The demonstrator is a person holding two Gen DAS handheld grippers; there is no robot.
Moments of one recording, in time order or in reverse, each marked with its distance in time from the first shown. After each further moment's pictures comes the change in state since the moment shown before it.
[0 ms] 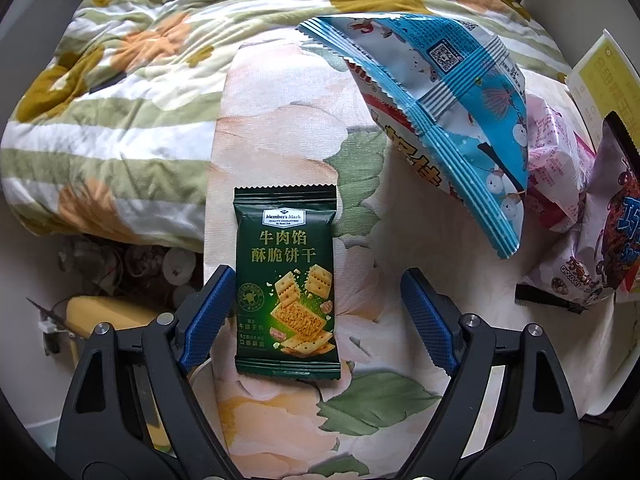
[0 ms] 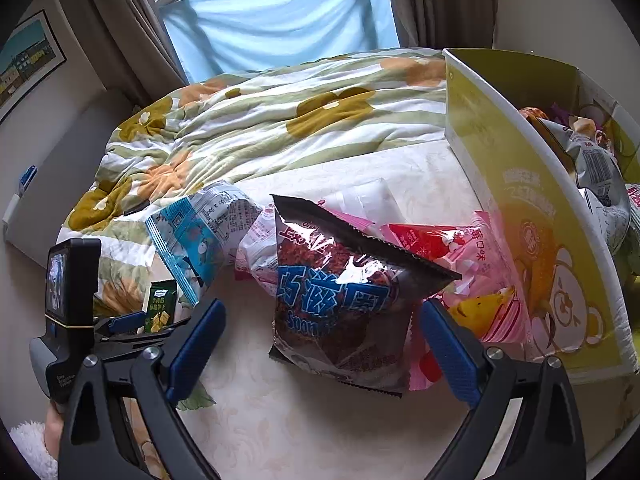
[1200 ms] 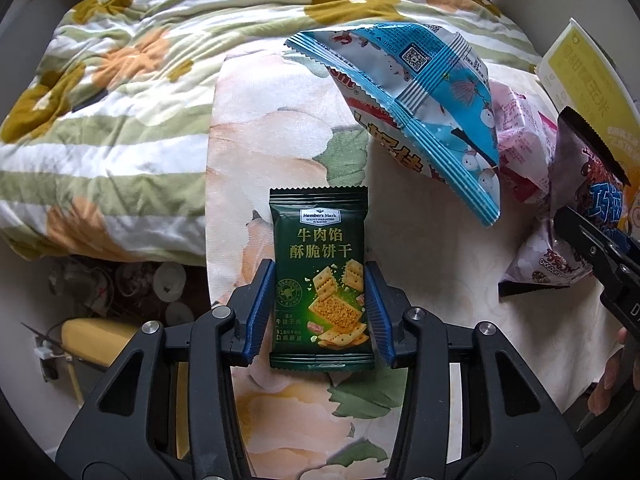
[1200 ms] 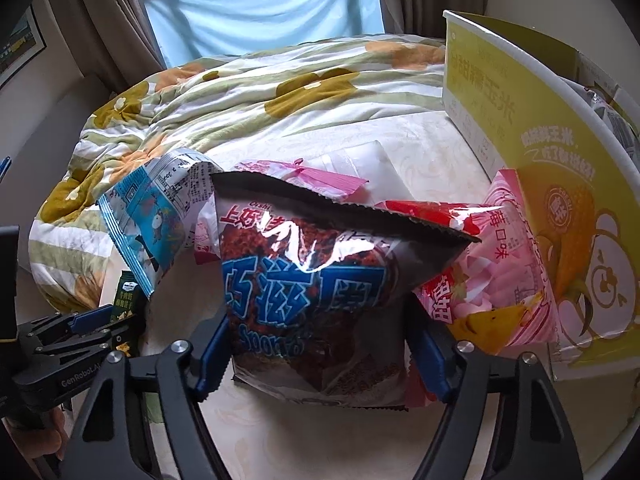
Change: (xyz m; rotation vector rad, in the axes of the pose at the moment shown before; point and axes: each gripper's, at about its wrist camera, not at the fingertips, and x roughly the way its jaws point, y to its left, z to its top) left arm -0.012 0.012 -0.010 0.064 -0.034 -0.075; right arm 0.035 0.004 -0.017 -0.002 0.040 -0.087
